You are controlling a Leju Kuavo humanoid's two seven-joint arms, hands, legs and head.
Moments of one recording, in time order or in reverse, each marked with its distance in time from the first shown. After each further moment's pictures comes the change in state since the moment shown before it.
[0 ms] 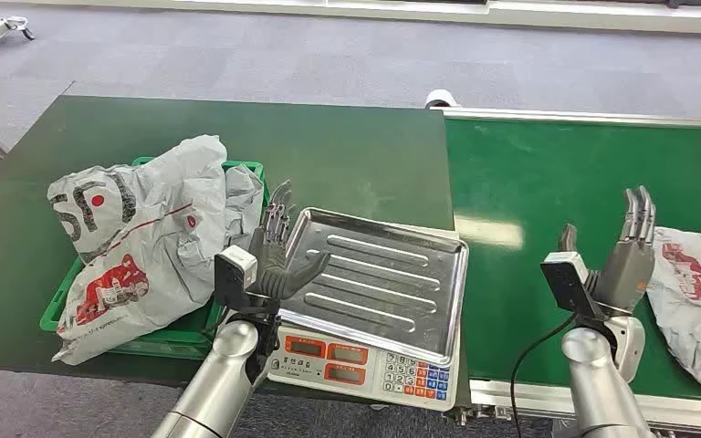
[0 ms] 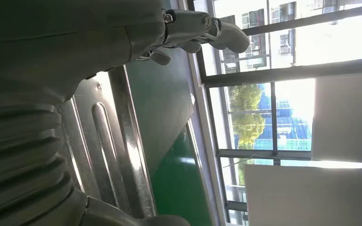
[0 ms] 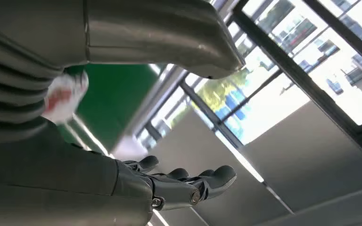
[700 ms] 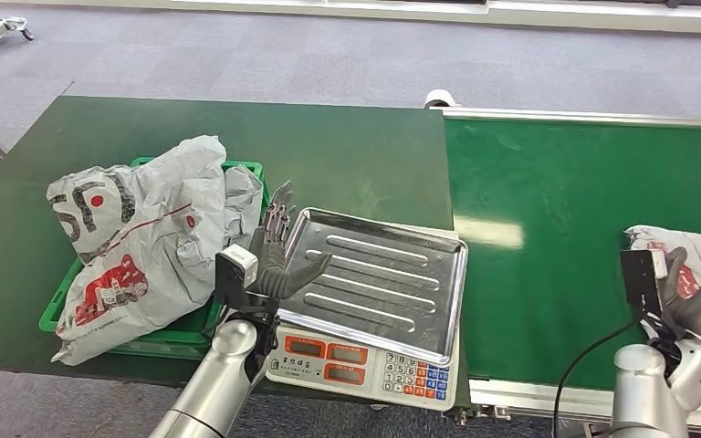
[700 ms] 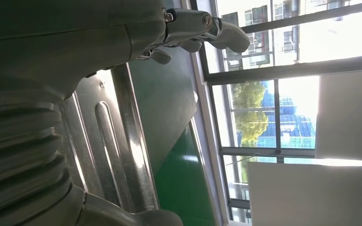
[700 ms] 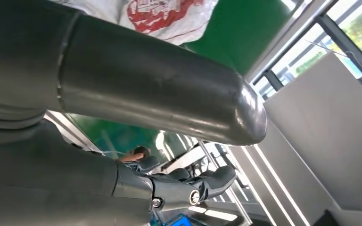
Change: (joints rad) left arm -0.008 0.000 0.016 0.019 -0.014 -0.019 0.000; right arm -0.054 0.029 -0.470 0.090 0.386 -0.002 0.285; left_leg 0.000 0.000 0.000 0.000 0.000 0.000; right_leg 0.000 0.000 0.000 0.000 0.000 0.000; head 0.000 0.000
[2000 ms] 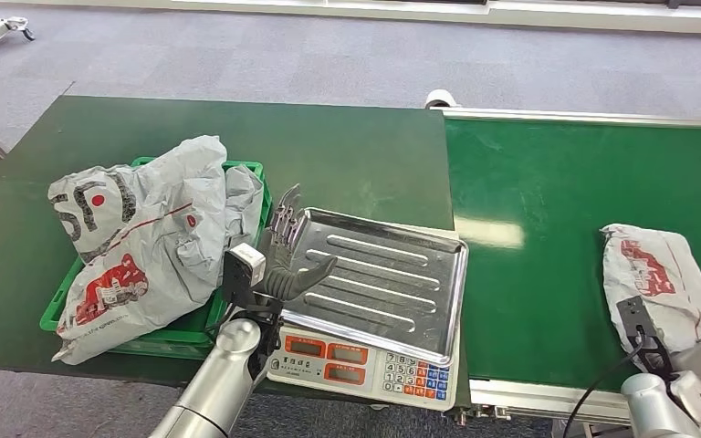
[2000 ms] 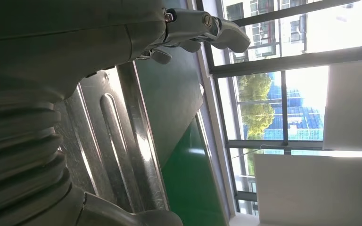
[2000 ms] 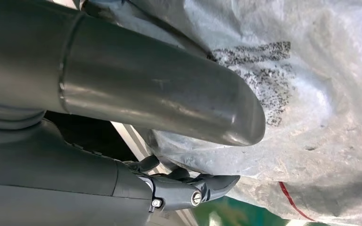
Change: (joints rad) left arm -0.020 -0.008 0.008 0.050 -0.019 -0.028 0.000; right arm -0.070 -0.177 -0.023 0.485 0.249 0.312 0.585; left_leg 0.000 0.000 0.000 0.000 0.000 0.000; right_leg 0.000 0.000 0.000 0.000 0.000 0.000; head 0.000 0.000
